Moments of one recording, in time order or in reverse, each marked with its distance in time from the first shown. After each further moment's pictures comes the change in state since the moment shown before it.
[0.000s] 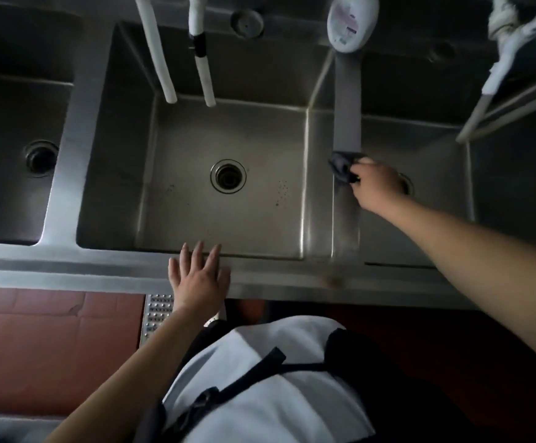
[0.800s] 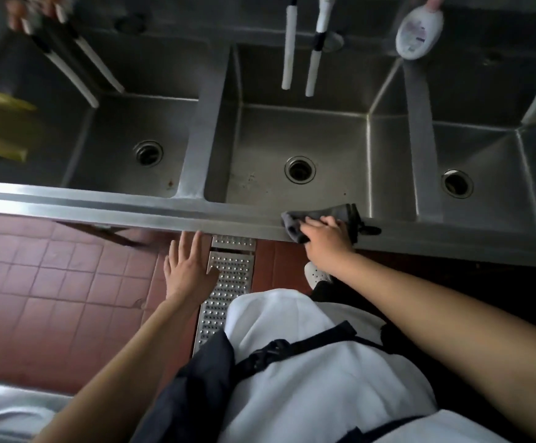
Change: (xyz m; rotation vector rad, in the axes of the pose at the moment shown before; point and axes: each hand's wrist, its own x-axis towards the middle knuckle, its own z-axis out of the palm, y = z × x) left_hand -0.083 -0.238 -0.032 -0.099 0.201 -0.116; right_hand -0.195 -0.291 0.097 -0.041 -0.166 -0.175
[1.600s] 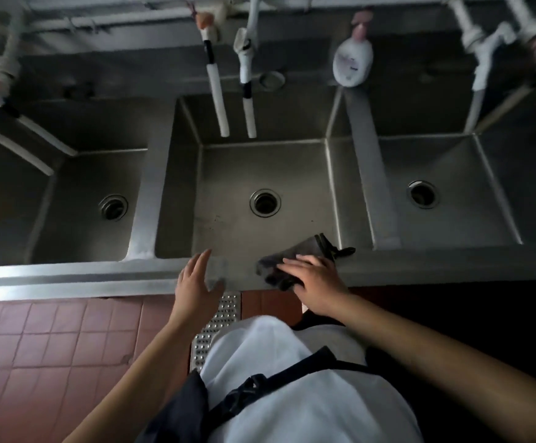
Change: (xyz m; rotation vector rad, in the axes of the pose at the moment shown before) left_hand 0.025 0.131 -0.006 -0.310 -0.006 0.215; right_hand -0.007 0.097 0.008 0.362 0.060 -0.133
